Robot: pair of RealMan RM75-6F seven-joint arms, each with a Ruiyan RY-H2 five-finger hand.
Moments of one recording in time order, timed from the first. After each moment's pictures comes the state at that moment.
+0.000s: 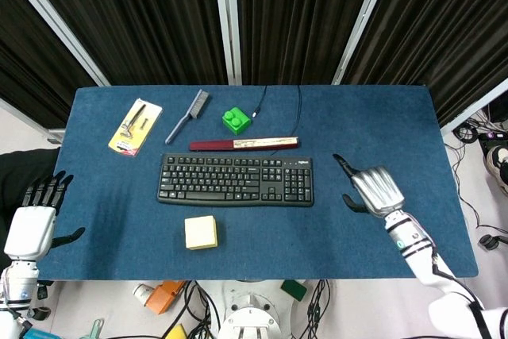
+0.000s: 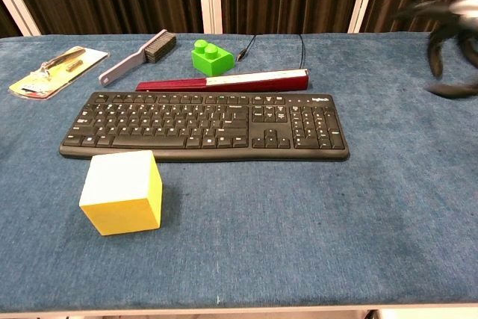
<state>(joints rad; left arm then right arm) -0.08 -1.23 -0.03 -1.50 1.51 1.50 0.07 0.50 -1.19 0.20 -1.82 -1.28 0.97 -0.46</state>
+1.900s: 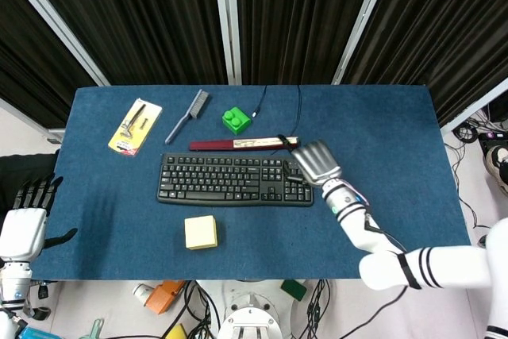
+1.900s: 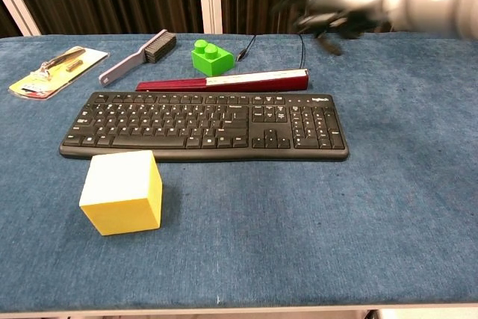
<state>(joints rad) -0.07 -1.27 -0.04 -1.40 1.48 1.49 -0.01 1.08 -1.30 0.03 -1.87 -0.68 1.16 -0.60</state>
